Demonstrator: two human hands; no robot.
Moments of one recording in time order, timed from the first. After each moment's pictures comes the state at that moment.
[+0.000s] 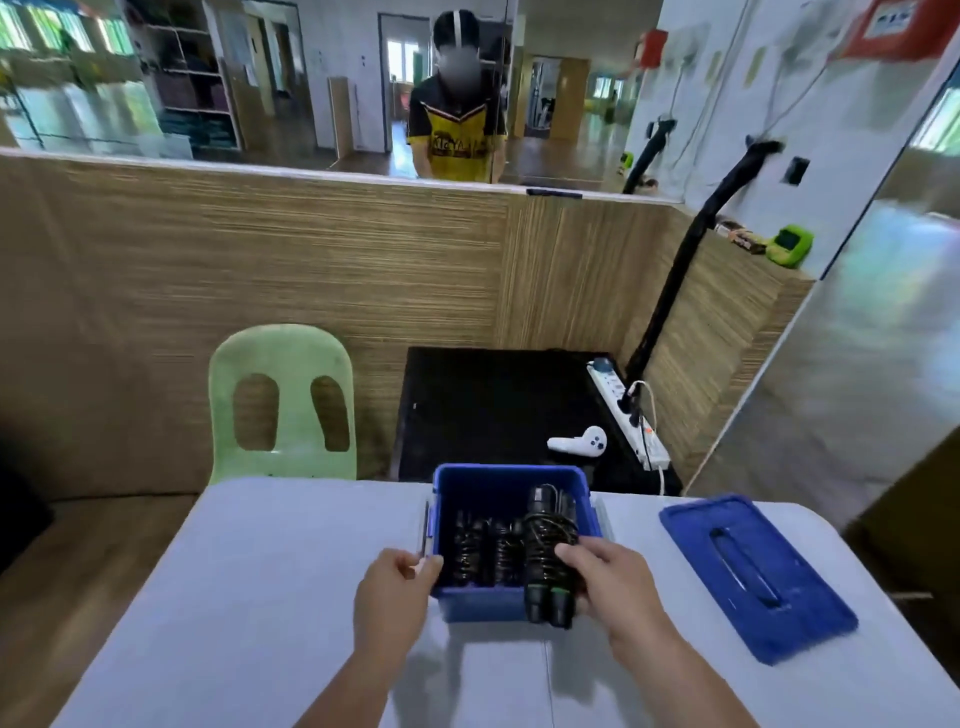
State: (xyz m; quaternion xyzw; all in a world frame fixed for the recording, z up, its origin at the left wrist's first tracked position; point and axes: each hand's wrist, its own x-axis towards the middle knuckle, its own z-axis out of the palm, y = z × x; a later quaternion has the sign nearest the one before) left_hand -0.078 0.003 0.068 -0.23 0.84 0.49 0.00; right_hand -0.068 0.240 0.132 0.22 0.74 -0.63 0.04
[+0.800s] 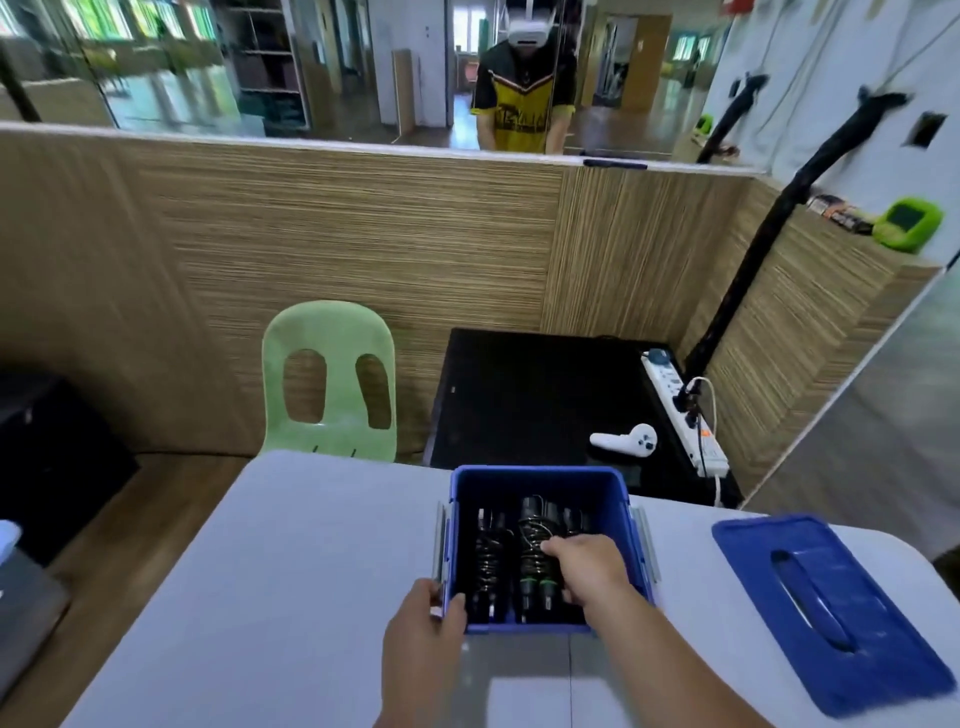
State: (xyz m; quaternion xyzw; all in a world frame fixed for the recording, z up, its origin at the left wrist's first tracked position) left_hand -0.038 0.032 0.043 -0.21 0.85 0.49 -0.04; right_hand -0.148 0.218 0.071 0.27 0.79 -0.53 0.16
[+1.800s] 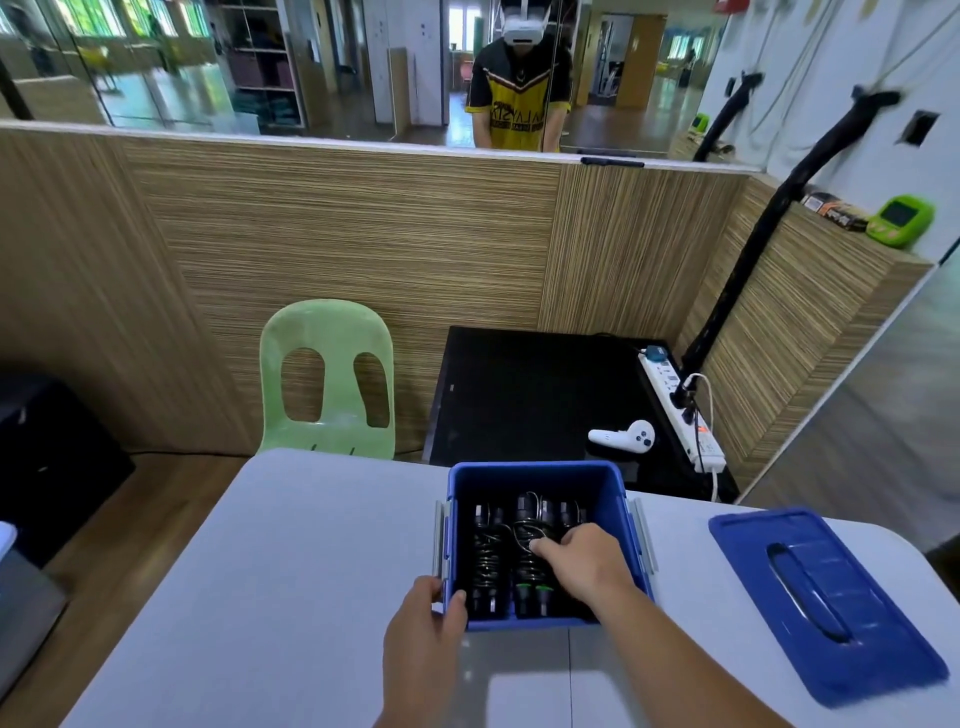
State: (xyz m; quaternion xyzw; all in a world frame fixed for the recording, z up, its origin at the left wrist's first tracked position) left_hand -0.036 0.029 0.029 -0.19 0.85 0.48 -0.06; right_hand -0.140 0.217 0.090 0.14 0.91 -0.35 0.16
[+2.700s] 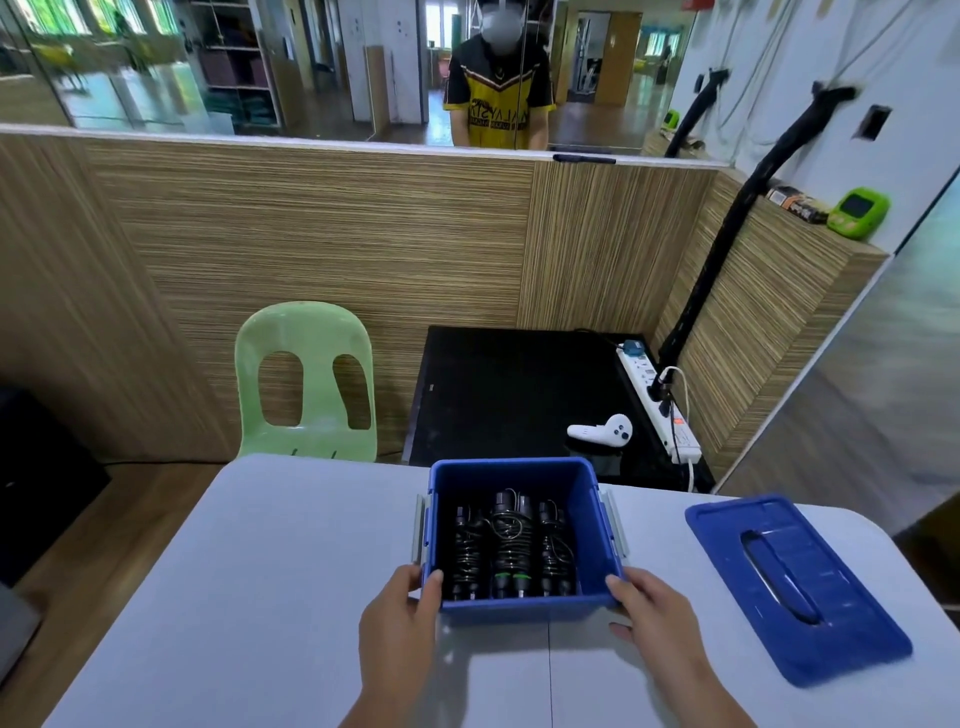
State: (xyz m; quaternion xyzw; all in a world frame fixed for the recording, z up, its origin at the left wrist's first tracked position) left_hand -0.050 0.030 0.033 -0.20 0.85 0.48 -0.09; right_hand -0.077 0.310 0.051 0.25 0.73 -0.63 0.06
